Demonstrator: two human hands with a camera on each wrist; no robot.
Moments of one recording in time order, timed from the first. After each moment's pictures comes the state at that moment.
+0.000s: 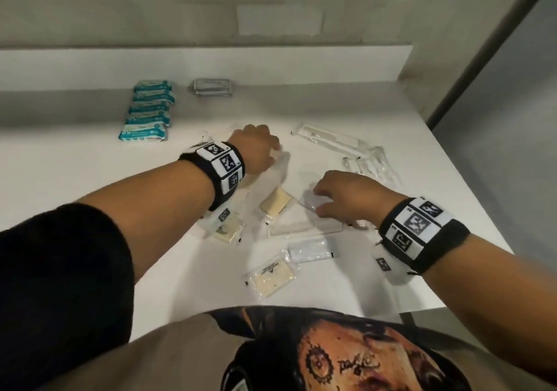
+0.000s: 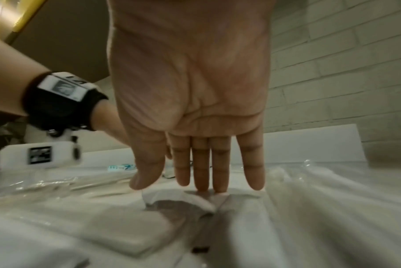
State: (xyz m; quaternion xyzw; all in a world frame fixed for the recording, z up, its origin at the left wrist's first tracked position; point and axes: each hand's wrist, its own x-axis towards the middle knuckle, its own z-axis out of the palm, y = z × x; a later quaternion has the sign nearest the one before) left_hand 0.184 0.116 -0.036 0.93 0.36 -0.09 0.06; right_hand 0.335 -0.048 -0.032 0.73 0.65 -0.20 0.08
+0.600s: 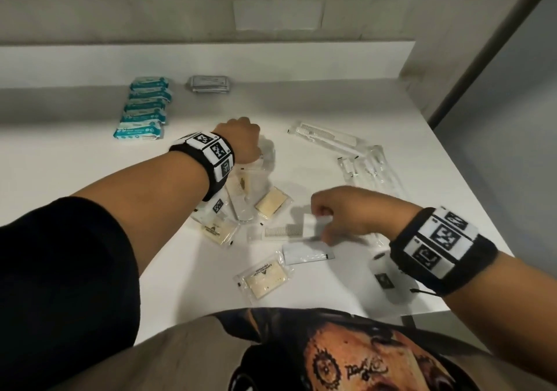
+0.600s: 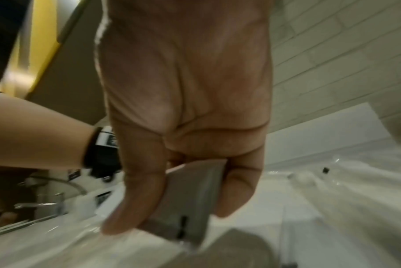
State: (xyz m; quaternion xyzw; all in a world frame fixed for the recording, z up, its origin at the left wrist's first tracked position) left_hand 0.187 0.140 -0.039 0.89 0.44 -0.10 0.04; right_hand 0.324 -0.073 -0.006 0.71 0.63 -0.31 0.07
